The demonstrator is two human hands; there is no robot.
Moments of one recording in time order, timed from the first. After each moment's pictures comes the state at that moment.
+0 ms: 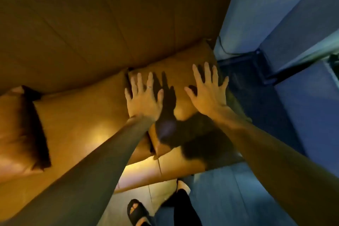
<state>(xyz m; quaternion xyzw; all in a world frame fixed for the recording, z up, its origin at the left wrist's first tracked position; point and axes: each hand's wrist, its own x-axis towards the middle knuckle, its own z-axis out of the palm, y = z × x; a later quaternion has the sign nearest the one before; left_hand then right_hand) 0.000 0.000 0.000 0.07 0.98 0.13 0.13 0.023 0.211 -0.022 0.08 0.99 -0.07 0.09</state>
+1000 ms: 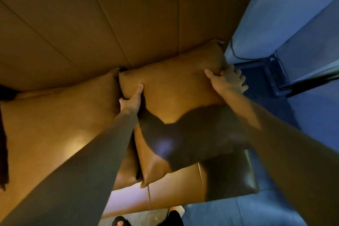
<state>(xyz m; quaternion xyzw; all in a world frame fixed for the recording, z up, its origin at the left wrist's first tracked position) -0.079 -0.002 -0.112 -0.48 0.65 0.56 0.21 -0.081 0.273 -0.079 0.37 0.89 -0.24 0.15</state>
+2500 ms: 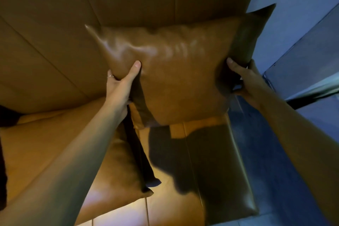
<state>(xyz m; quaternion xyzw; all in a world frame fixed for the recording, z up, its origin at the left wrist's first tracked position) -0.123 0.007 0.016 -0.24 0.65 0.72 0.11 -0.089 0.328 0.007 0.27 0.64 -0.72 0.03</state>
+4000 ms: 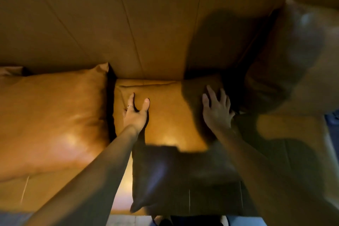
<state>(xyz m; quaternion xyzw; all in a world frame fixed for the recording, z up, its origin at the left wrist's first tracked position) -0.047 -0.386 -0.119 -0.33 0.79 0.50 0.16 -0.053 -0.128 -0.109 0.18 0.93 -0.28 0.13</state>
